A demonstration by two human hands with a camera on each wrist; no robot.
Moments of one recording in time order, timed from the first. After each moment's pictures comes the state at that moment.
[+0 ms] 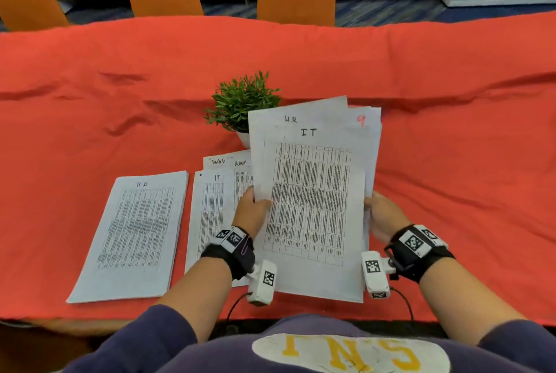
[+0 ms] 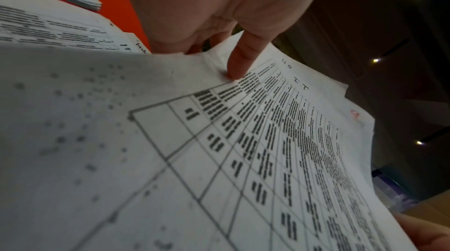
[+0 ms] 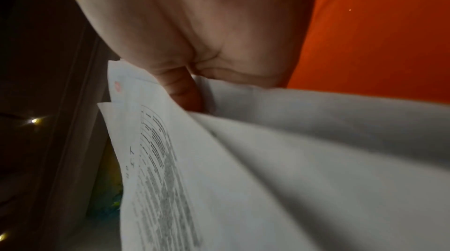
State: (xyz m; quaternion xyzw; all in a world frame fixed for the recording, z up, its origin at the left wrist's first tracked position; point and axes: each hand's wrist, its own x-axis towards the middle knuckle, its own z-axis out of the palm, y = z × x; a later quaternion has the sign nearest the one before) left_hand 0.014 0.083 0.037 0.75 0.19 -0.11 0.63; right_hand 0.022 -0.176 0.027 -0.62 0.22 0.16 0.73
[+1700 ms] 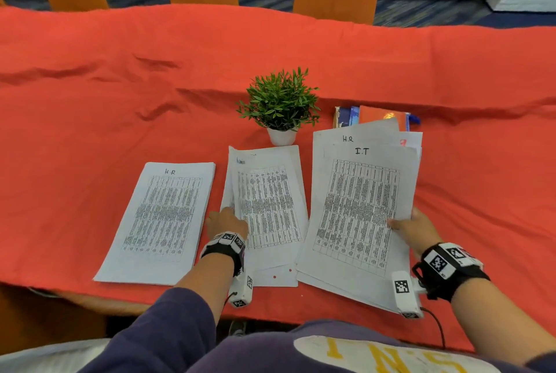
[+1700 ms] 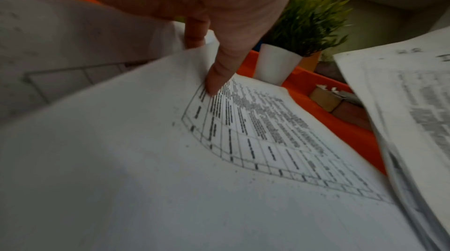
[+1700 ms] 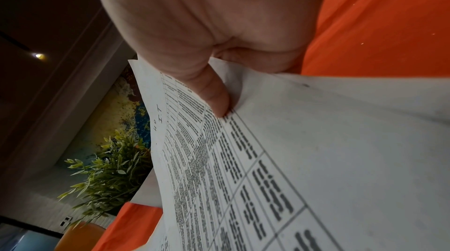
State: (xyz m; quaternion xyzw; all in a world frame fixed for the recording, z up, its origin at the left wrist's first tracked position) left_hand 0.013 0.188 -0.040 0.90 0.34 -0.15 0.22; right_hand 0.031 -0.184 -0.005 -0.77 0.24 0.14 0.58
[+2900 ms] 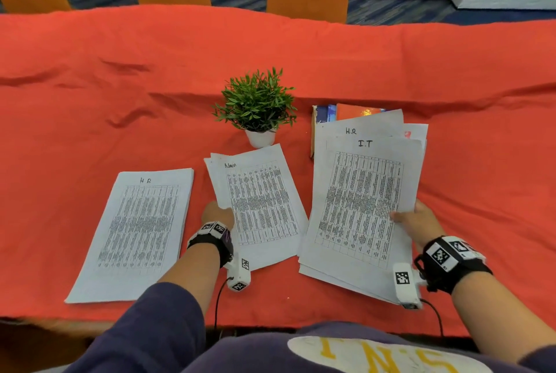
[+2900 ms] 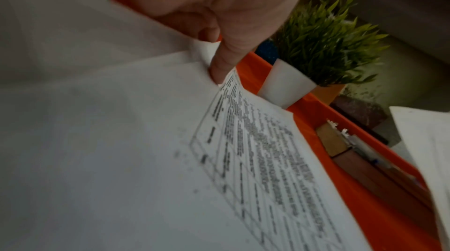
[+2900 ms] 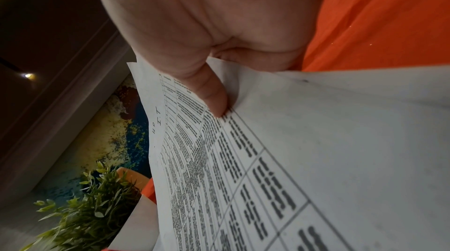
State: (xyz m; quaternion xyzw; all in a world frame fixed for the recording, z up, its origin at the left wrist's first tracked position) left_hand 0.052 0.184 -0.045 0.83 0.36 -0.12 0.41; right_hand 0.029 -0.215 0.010 -0.75 0.28 0.09 0.59
